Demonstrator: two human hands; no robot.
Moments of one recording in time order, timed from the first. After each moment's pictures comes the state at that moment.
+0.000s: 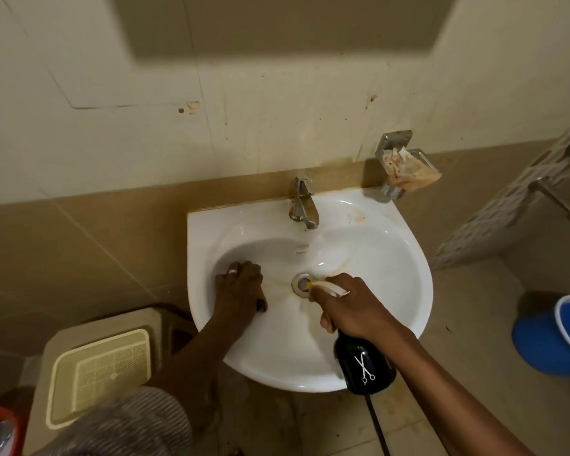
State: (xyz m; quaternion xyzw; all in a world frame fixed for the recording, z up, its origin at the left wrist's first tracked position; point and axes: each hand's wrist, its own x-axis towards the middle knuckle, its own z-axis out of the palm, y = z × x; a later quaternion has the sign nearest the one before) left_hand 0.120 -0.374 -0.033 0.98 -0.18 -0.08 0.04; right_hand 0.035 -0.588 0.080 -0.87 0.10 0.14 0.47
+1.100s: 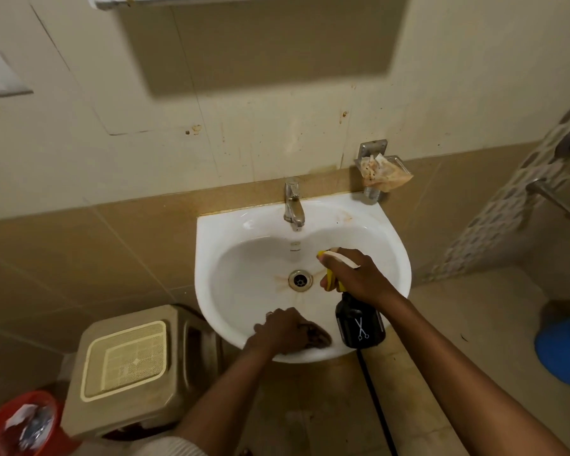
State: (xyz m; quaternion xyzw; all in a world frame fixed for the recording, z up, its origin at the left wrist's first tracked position) left_hand 0.015 -0.455 0.030 0.91 -0.11 -0.34 0.21; right_hand 0.028 -0.643 0.094 -0.84 0.06 0.08 0.53
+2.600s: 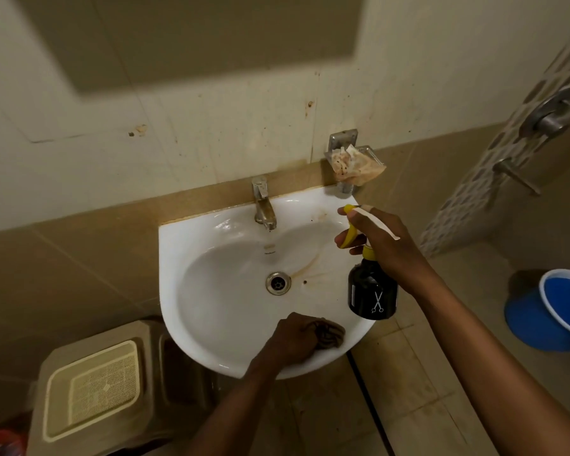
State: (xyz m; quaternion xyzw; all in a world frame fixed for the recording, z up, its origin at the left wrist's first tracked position) left_hand 0.016 -0.506 0.016 0.85 -0.15 -0.33 0.38; right_hand 0.038 -0.704 0.141 -0.78 0.12 -0.04 0.62
